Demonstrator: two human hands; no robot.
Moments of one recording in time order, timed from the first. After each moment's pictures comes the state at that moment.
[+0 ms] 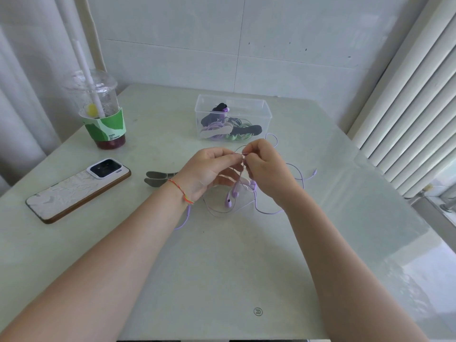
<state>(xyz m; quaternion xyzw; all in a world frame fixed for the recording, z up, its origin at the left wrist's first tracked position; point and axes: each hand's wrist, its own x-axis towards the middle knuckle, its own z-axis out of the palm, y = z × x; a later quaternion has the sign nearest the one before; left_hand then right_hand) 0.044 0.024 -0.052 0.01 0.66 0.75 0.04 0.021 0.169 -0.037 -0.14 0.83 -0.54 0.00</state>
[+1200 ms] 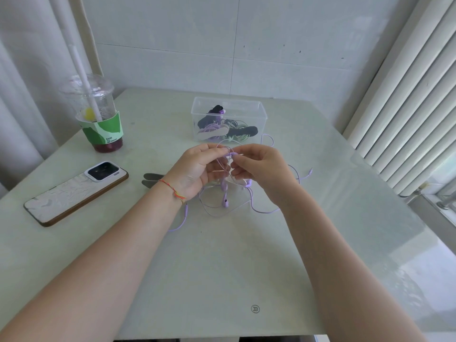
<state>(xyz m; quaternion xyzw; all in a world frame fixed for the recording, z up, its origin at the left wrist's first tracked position) 0.037 0.016 -0.054 -0.02 0.58 0.81 0.00 0.016 0.176 -0.039 -0.15 0.75 -0.64 0.08</state>
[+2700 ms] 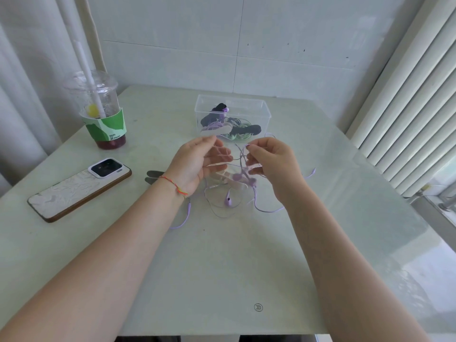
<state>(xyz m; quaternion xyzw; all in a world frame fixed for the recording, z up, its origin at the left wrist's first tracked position) 0.036 0.009 -0.053 -0.05 0.58 0.81 -0.05 0.014 0.177 -0.036 -0.08 0.74 -0.66 0.02</state>
